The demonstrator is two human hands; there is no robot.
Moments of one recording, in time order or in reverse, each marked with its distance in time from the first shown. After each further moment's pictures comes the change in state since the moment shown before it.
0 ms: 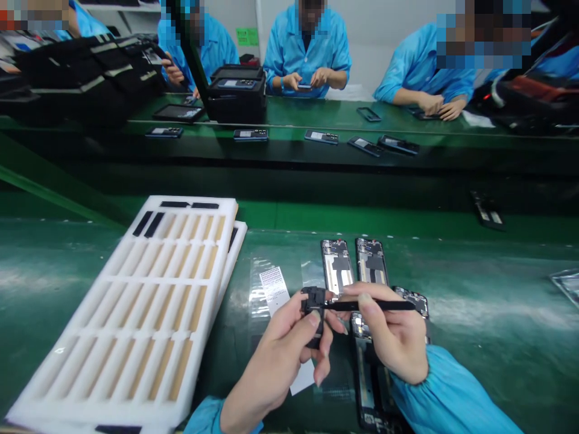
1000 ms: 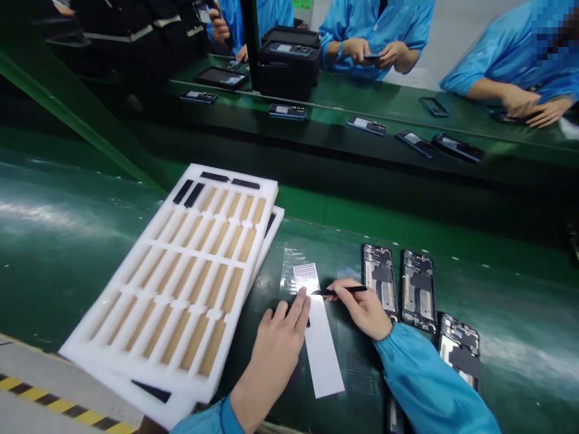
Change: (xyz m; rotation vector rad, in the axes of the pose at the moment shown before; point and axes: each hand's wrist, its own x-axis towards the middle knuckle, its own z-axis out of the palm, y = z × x) left_hand -0.021 -0.049 -0.096 2.328 0.309 0.277; right_hand 0.004 0.098 0.067 0.119 -0.421 0.241
